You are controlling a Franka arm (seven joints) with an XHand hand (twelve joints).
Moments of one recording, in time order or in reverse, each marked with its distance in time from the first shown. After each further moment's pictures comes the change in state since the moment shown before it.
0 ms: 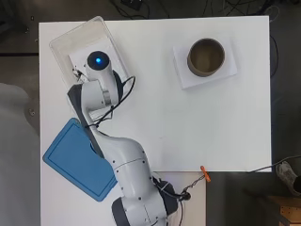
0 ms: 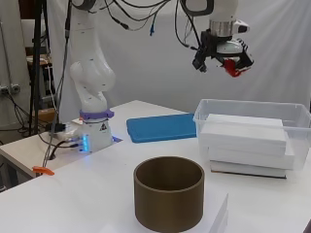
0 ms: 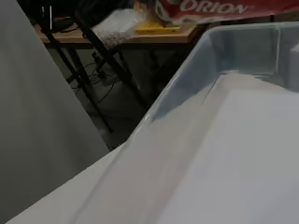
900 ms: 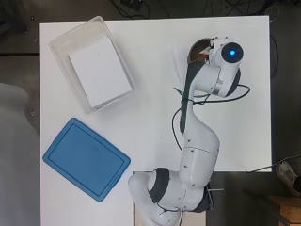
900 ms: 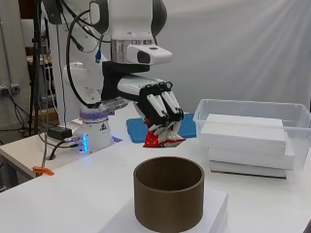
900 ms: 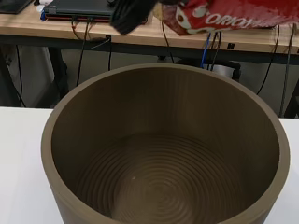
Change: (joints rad) arm 0.461 0.207 -1.152 0.268 -0.409 0.105 0.270
